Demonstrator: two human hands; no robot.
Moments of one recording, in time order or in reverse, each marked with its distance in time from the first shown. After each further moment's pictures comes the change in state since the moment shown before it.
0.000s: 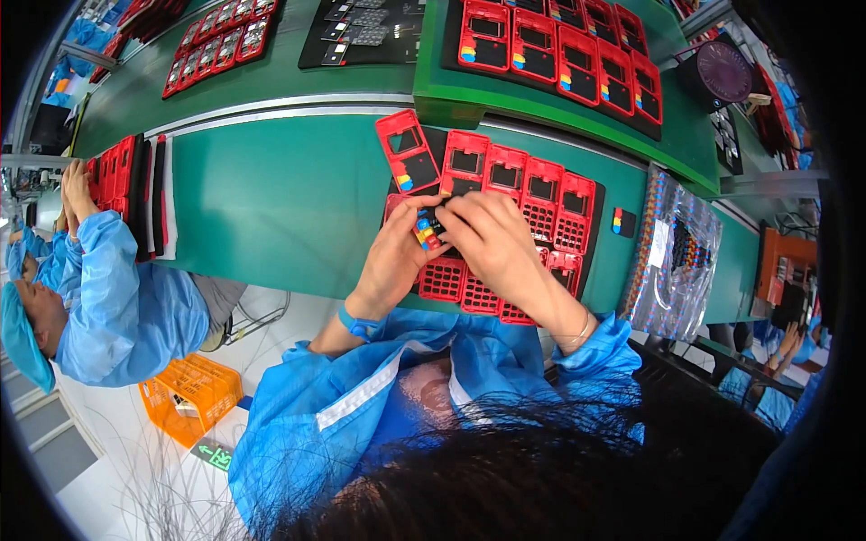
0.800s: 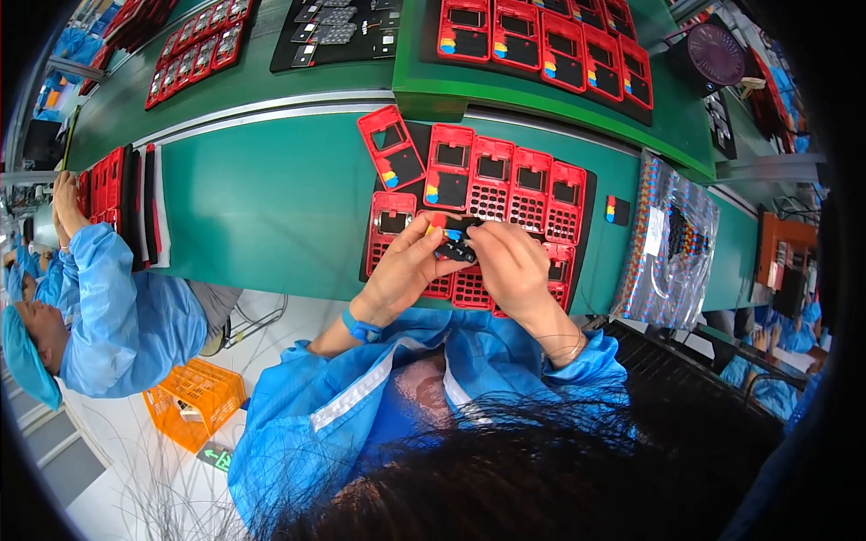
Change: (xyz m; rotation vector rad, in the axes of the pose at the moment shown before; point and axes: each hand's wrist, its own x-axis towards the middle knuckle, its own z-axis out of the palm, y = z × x) left_hand -0.004 -0.027 0.005 -0.096 -0.123 -0.146; right_hand -0.049 -0.014 -0.003 -0.015 0.259 0.219
